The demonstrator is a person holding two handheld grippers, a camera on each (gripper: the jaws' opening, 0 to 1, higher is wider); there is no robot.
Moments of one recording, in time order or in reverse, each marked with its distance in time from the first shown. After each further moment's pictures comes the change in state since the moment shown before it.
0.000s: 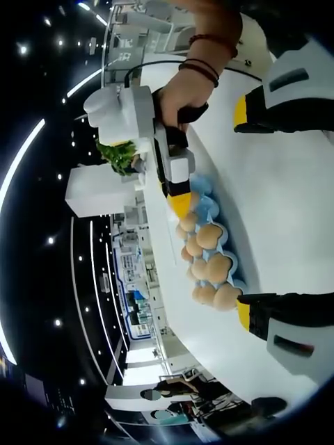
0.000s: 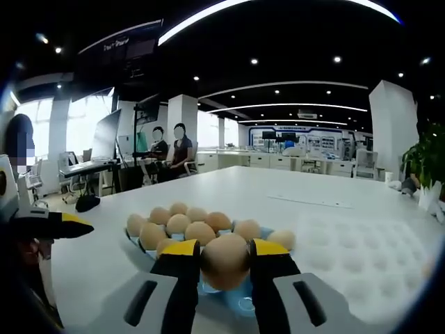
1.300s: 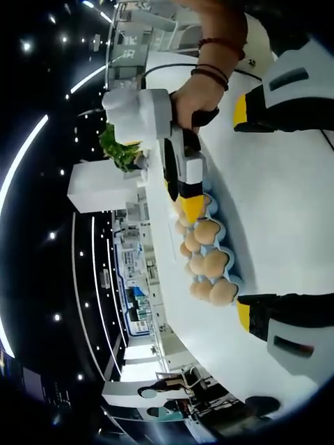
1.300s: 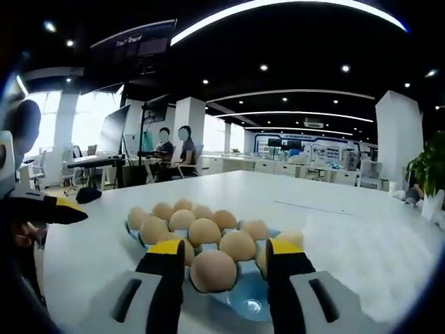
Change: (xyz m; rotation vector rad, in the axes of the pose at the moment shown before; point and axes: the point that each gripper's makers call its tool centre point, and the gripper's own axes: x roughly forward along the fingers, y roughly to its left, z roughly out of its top) left arm -0.005 0.006 0.000 -0.022 -0.013 0.020; right arm 0.007 -0.001 -0.001 -0.045 -0.038 0.020
